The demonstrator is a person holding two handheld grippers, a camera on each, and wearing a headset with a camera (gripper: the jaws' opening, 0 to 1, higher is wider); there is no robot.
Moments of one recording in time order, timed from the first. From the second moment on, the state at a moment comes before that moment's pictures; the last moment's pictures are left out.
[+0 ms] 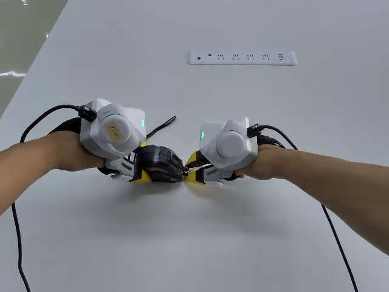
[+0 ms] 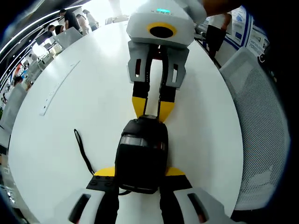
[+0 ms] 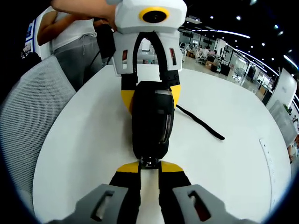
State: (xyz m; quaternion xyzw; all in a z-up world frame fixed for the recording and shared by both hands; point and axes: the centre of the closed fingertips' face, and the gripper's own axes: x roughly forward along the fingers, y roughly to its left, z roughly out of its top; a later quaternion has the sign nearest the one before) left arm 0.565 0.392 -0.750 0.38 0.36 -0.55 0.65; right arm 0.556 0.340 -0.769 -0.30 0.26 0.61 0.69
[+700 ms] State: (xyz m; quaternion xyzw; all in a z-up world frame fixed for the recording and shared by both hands) left arm 0.565 0.393 -0.749 0.38 0.36 -0.54 0.66; right arm 0.558 0.330 -0.768 -0.31 0.25 0.61 0.69
